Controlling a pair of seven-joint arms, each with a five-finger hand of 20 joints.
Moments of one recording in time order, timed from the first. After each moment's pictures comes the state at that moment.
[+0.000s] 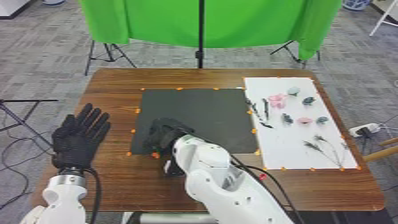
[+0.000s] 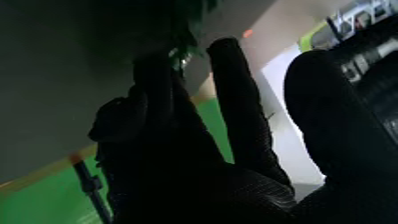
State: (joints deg) left arm 121.9 -60.2 -92.7 -117.7 10.7 9.9 20.3; right arm -77.2 -83.5 43.5 -100.6 -129.2 -19.7 31.4
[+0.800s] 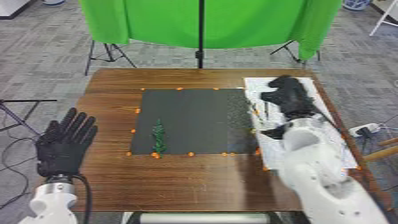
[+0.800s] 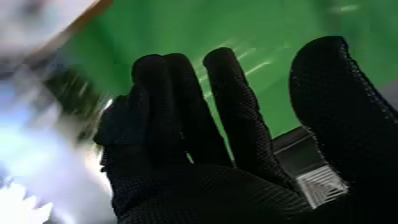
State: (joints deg) left arm 126.4 -62.5 -97.0 -119.5 10.5 9.1 22.8; right arm -94.4 -60.7 74.9 -119.1 -132.9 6.0 36.2
